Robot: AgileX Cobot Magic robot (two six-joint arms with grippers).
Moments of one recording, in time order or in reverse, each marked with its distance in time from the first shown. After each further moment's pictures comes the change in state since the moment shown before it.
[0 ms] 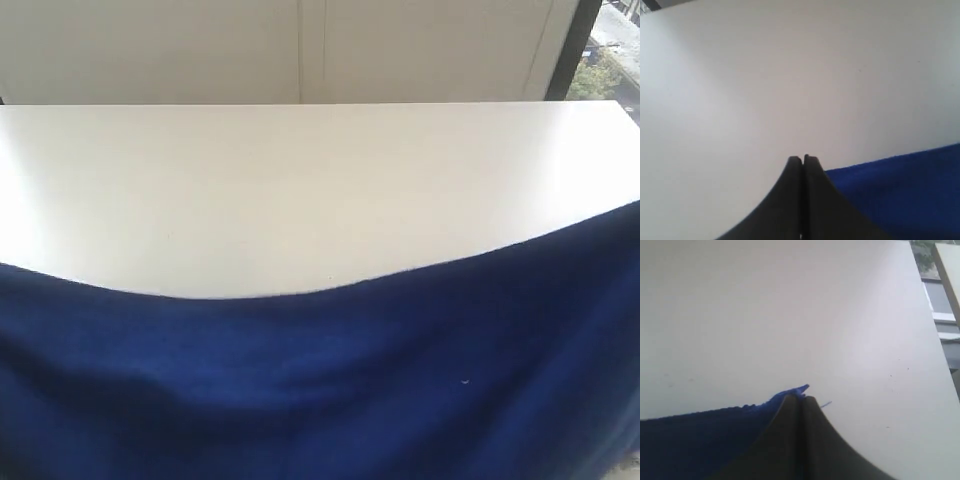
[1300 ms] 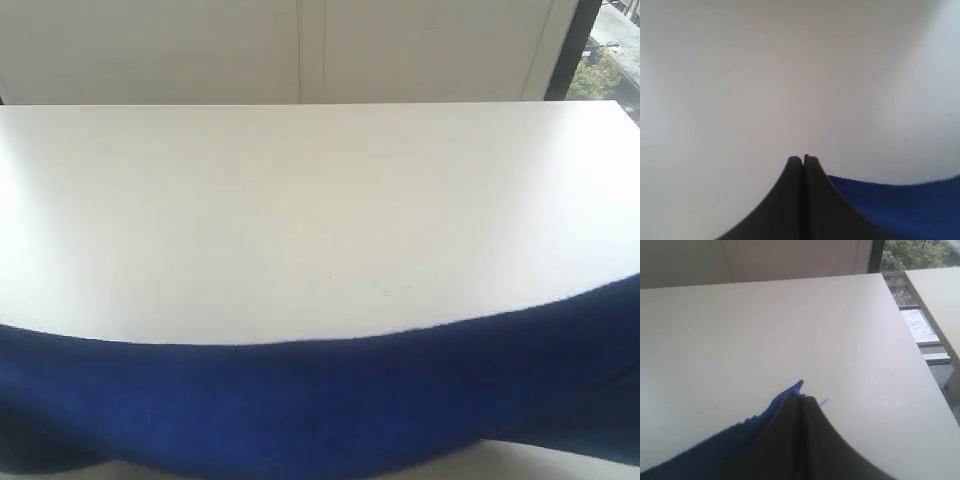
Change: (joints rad) left arm 0.001 -0.331 -0.023 -0.230 0.154 -0.011; right arm 0.017 -0.373 -0.011 0.007 0.182 0.060
